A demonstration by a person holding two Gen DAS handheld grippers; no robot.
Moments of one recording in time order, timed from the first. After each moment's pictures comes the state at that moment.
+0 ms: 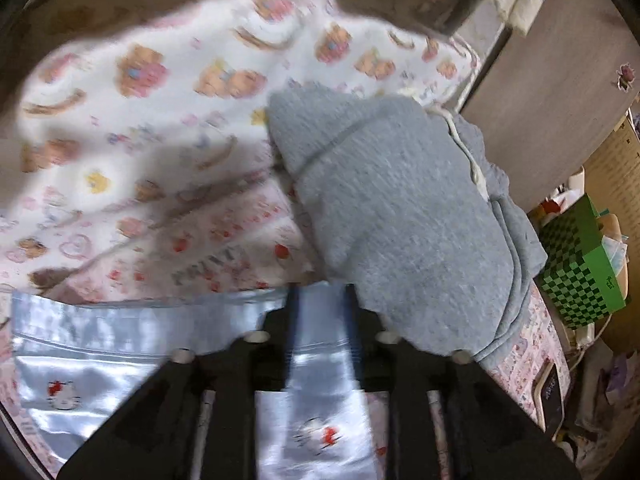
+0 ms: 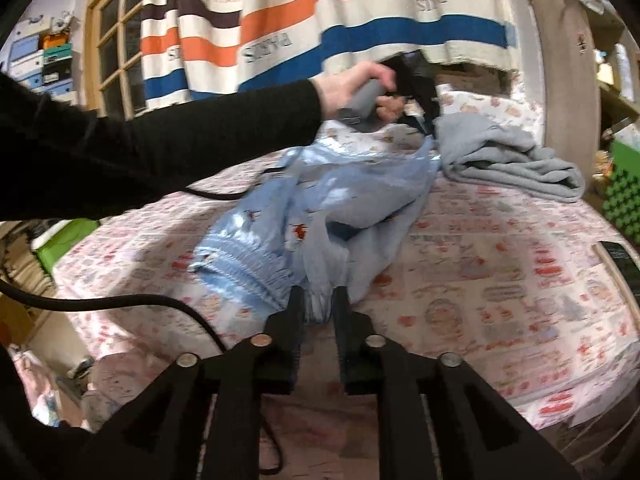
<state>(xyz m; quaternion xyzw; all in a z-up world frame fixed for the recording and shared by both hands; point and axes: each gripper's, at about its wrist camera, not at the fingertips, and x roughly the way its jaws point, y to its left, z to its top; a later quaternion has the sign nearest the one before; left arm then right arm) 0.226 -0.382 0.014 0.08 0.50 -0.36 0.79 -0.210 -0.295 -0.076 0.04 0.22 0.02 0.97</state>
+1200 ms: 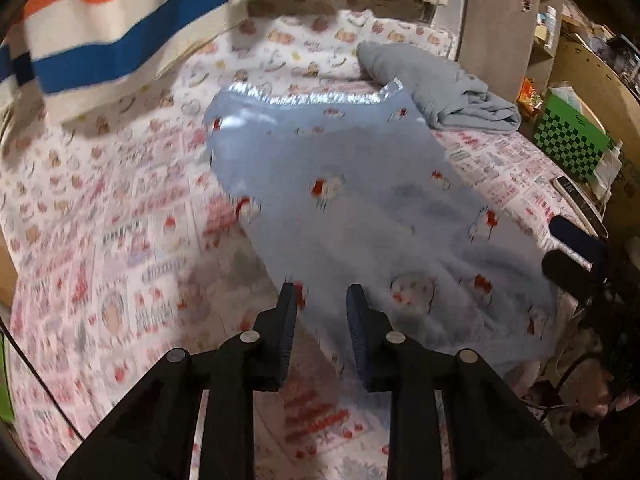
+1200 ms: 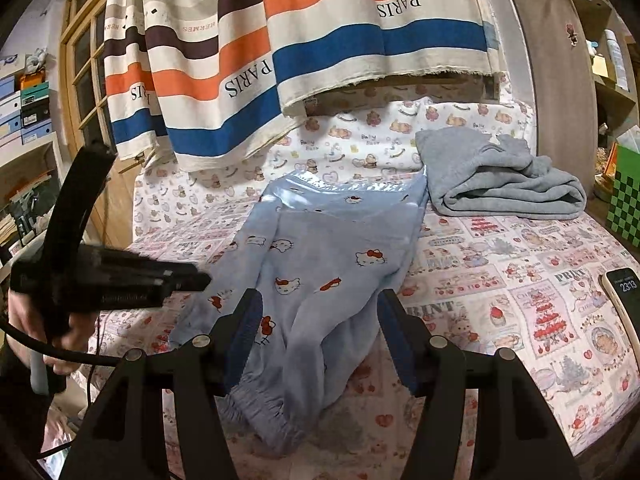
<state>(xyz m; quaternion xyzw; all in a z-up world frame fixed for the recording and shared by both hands) -0.033 -0.126 -0.026 0.12 0.42 -0.27 0.86 -0.159 -0.316 -0.044 0.08 0.20 0.01 0.98</state>
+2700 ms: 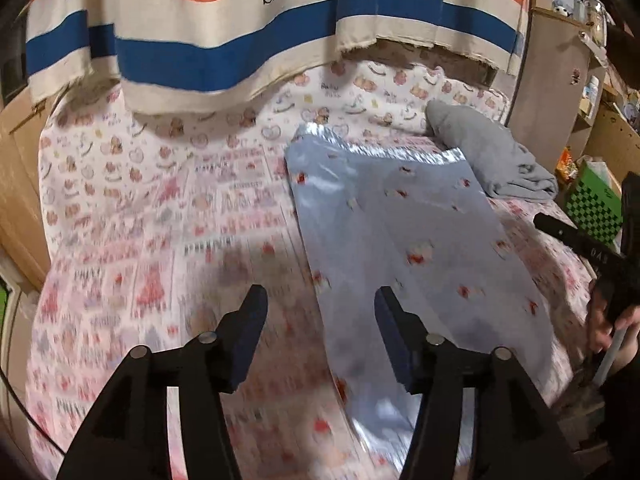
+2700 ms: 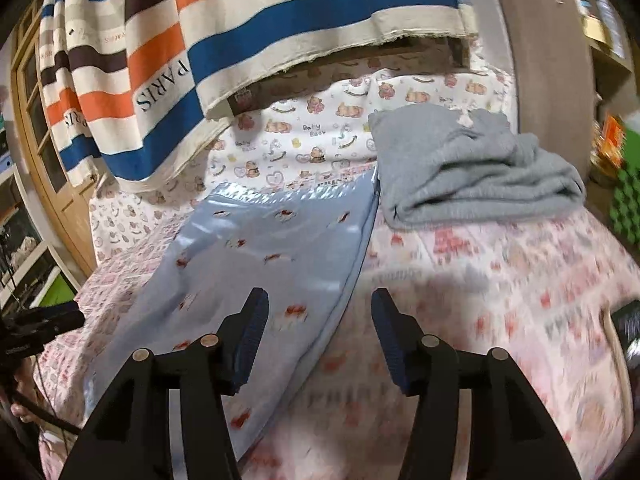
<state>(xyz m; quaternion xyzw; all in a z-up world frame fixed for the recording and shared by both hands) 0.004 -0.063 0.010 0.06 0.37 -0.21 0.90 -0.058 -0.401 -0.020 0.13 0.26 -0.02 0.96</state>
